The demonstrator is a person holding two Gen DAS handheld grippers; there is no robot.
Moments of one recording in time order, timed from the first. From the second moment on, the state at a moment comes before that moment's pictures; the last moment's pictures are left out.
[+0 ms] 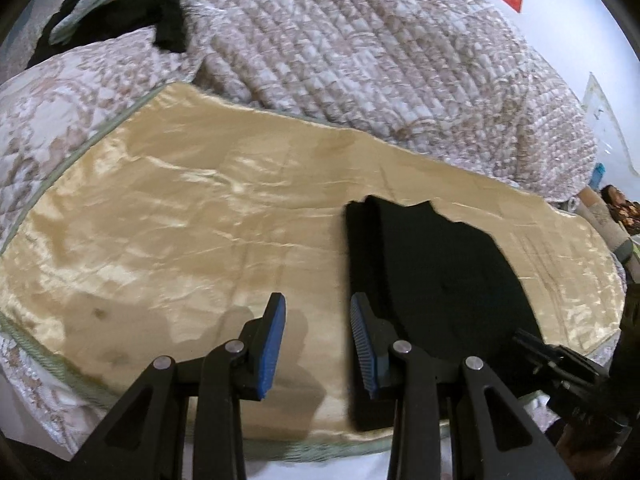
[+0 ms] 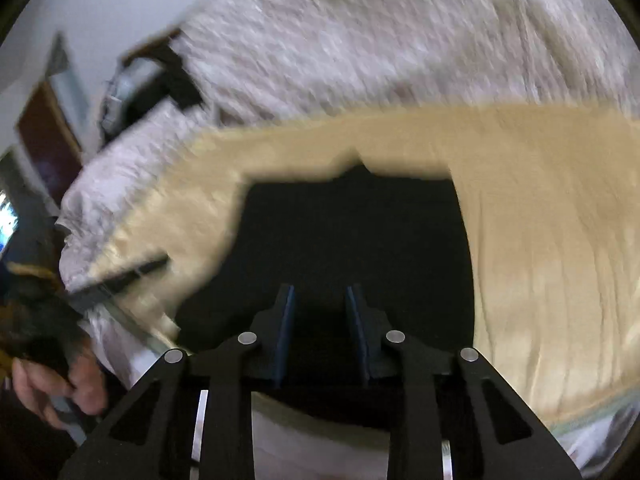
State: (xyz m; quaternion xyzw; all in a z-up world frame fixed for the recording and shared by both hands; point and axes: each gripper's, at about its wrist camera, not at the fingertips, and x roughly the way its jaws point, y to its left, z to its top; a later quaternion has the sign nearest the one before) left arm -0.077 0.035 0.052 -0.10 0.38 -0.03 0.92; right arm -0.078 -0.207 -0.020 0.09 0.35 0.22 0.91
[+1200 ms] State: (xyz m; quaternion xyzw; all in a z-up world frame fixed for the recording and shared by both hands) left arm 0.019 -0.043 0.033 0.00 0.39 -0.09 0.92; right arm 0.045 -0.249 -0.012 0.08 0.37 0.18 0.91
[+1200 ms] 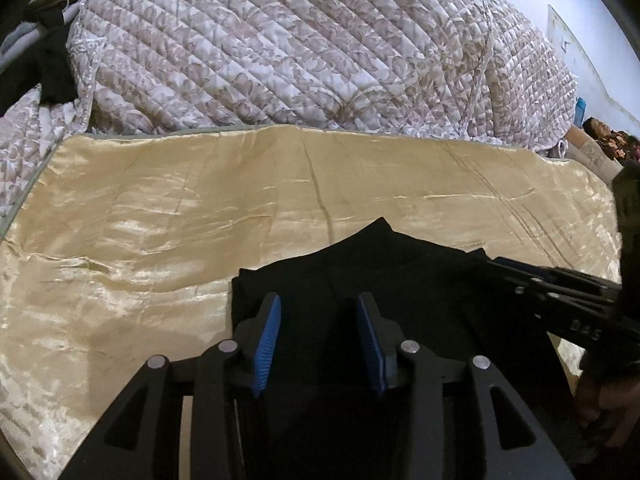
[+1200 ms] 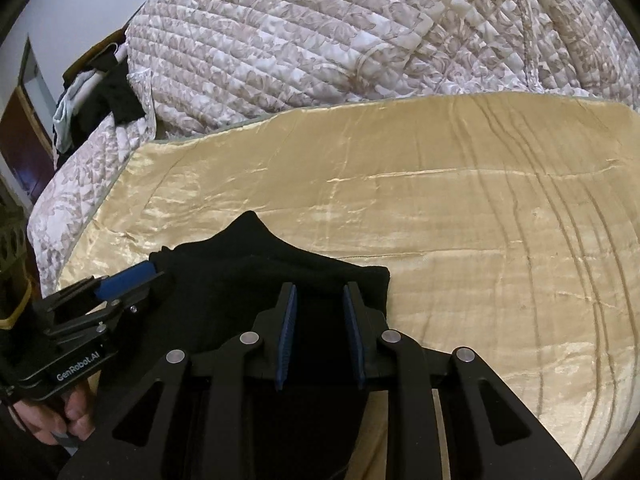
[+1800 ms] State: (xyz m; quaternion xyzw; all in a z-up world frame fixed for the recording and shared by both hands) left arm -0.060 -0.001 0.031 -0.02 0.39 -0.09 0.91; right arm -0.064 -0.242 -0.011 0.03 0.36 0.19 0.91
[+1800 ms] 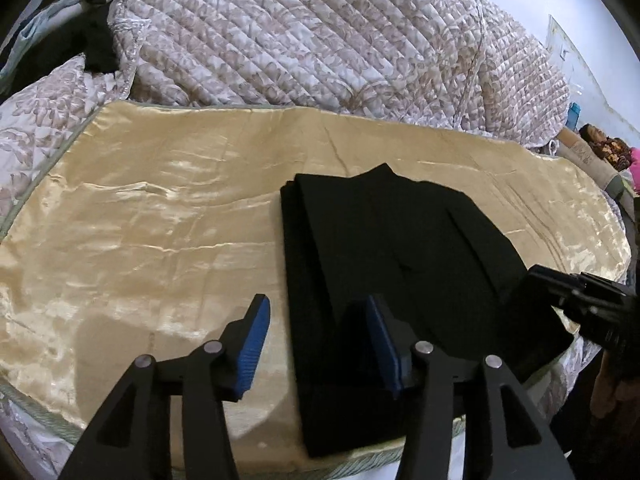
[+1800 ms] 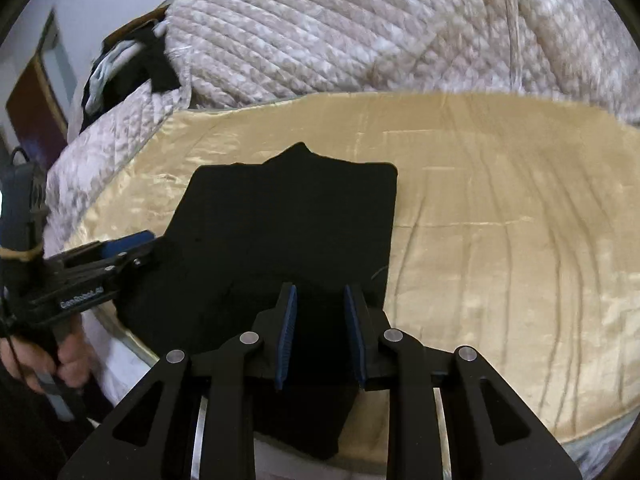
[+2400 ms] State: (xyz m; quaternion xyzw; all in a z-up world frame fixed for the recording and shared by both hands) left arm -0.015 0.007 0.017 -0.13 0.43 -0.12 0.89; right arm -0.016 -0.288 -0.028 0.22 0.40 0.22 0.86
